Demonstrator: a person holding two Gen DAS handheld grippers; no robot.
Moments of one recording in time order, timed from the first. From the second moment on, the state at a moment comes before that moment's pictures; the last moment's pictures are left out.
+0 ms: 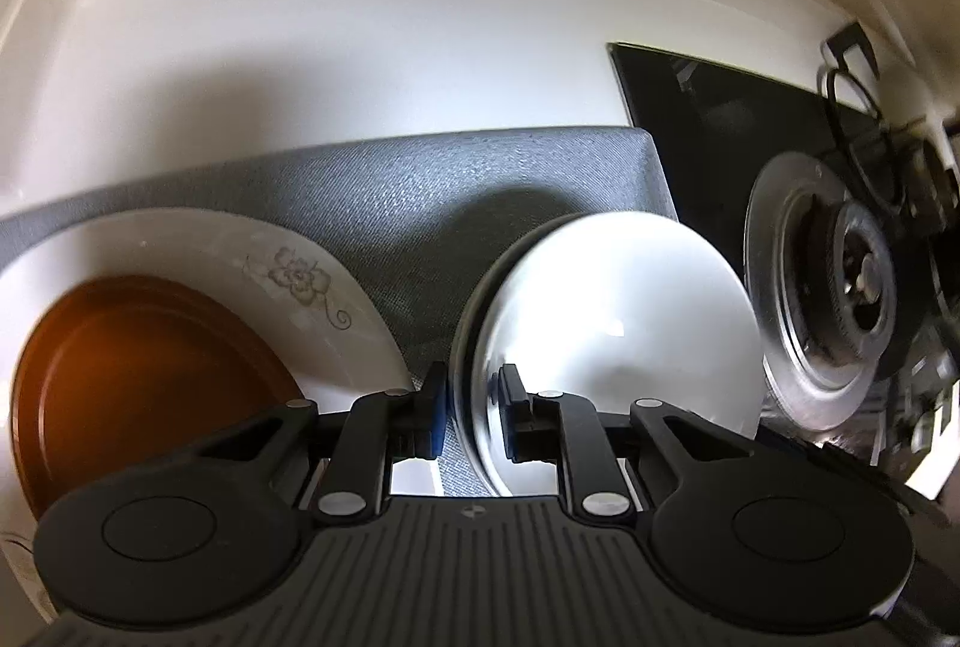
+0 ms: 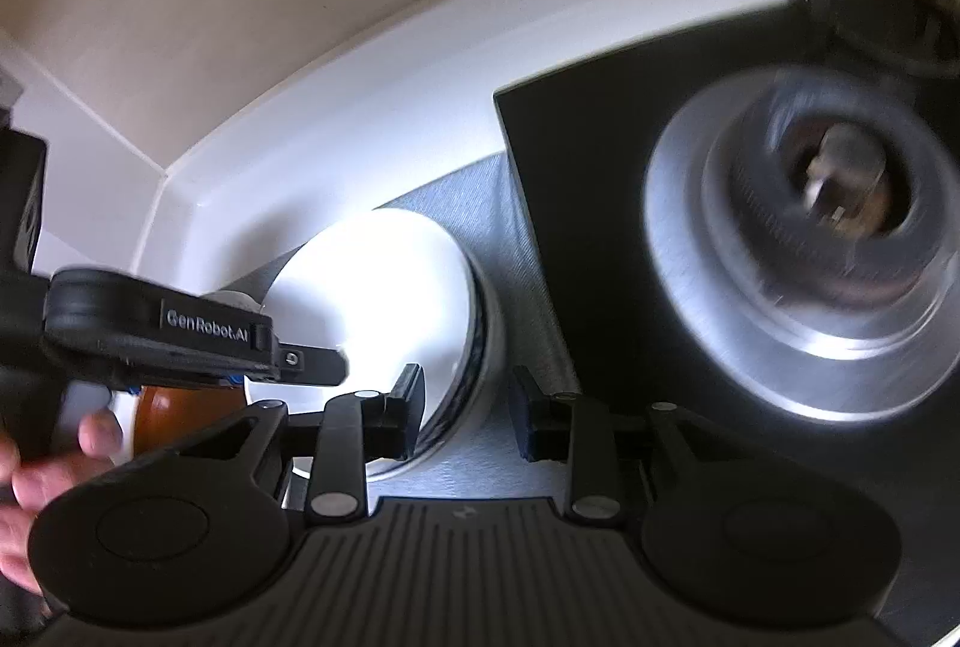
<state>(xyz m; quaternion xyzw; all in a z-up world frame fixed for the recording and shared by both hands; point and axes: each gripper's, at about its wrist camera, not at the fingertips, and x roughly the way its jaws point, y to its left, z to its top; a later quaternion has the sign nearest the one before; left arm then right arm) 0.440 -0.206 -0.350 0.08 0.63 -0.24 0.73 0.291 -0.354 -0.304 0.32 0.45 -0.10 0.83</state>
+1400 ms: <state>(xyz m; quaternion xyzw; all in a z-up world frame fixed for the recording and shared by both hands) 0.394 -0.168 -0.275 0.06 0.61 -0.25 0.75 0.264 -0.326 -0.252 0.29 0.41 -0.07 0.86</state>
